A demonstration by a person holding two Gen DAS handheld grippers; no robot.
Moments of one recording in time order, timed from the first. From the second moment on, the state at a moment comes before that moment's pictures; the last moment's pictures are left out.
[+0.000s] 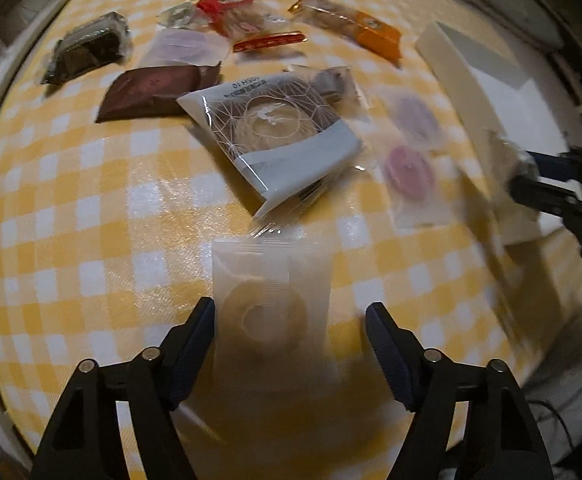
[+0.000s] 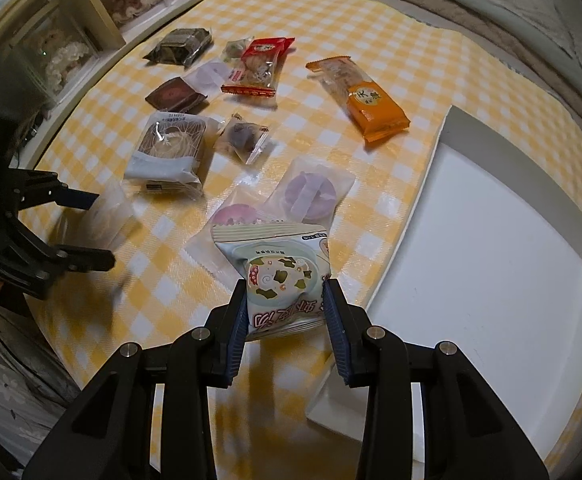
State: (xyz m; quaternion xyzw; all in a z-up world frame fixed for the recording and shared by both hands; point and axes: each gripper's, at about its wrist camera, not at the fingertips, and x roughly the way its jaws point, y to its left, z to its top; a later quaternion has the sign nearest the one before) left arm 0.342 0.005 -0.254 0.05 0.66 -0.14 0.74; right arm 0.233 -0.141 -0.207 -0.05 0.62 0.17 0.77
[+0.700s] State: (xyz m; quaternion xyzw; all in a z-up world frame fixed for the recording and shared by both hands) left arm 0.317 -0.028 -0.209 0.09 0.63 -0.11 0.76; right arm 0.228 -0.151 -0.187 -0.03 0.59 0.17 0.79
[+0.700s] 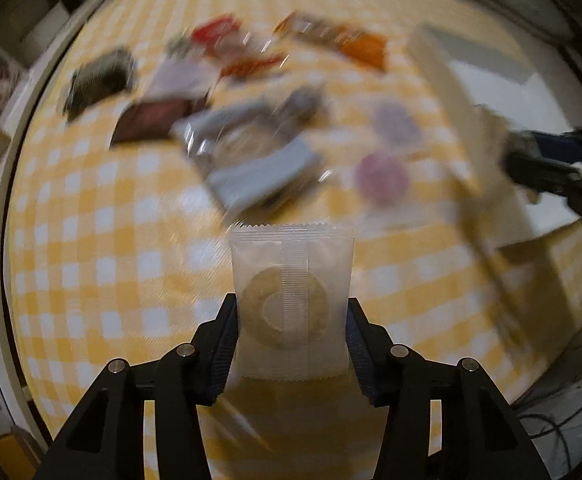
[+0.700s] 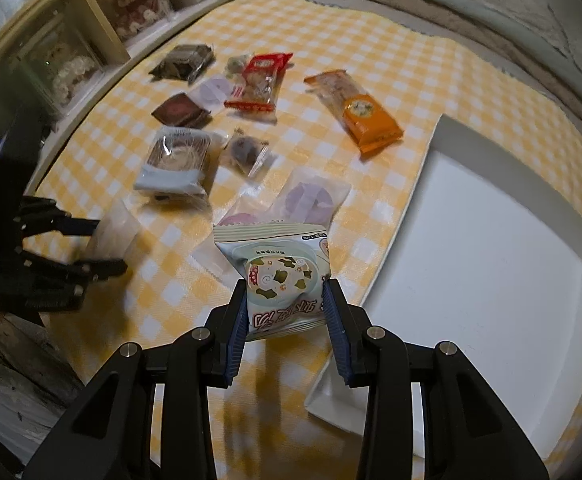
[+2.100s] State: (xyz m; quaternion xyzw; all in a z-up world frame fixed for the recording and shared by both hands) left arm 0.492 -0.215 -0.209 -0.06 0.54 -0.22 0.81; right arm 0.295 -0.353 -0.166 0.09 0.53 -0.08 0.84
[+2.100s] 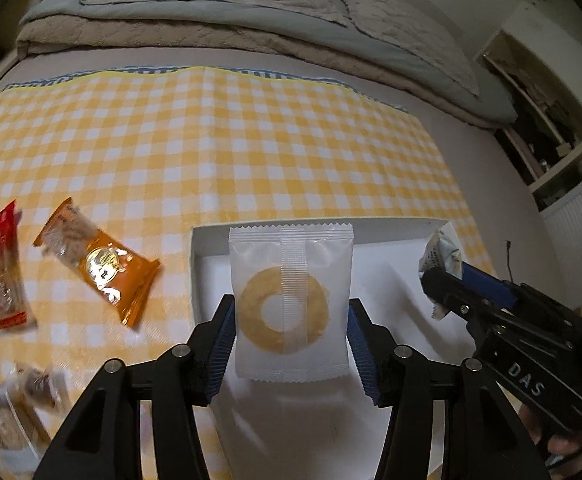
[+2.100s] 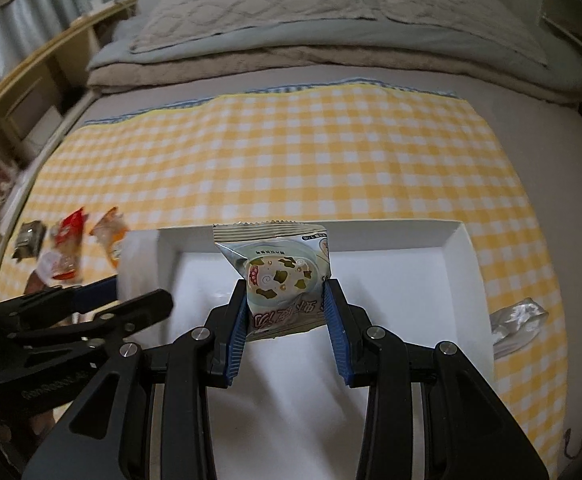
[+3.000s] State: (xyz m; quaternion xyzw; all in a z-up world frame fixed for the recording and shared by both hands) left arm 0.446 -0.213 -0.195 0.04 0.52 -0.21 0.83; right arm 0.263 -0.375 -0.161 0.08 0.53 -0.09 0.84
